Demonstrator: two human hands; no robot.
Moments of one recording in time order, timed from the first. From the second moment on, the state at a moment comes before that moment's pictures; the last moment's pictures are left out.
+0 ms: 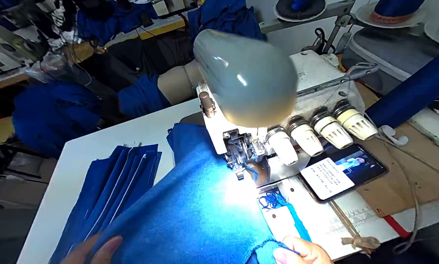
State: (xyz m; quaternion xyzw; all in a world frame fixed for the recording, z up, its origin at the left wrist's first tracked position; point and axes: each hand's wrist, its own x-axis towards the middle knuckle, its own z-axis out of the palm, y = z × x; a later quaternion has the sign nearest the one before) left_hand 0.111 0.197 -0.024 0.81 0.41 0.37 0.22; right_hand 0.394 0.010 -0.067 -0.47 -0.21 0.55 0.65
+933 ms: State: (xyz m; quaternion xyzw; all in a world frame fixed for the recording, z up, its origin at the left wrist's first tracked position) left_hand 0.095 0.172 -0.032 0.90 0.39 0.14 0.15; right_hand 0.407 0.069 -0.078 -0.51 -0.32 0.42 0.68
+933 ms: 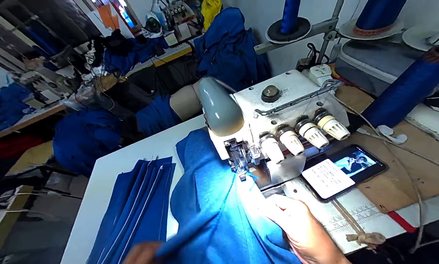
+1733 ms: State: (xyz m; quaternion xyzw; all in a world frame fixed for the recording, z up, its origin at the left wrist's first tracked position) left_hand 0.215 0.191 -0.009 0.94 0.21 0.25 0.14; right_hand 0.386 0.018 -0.066 -0.52 -0.27 0.52 0.62
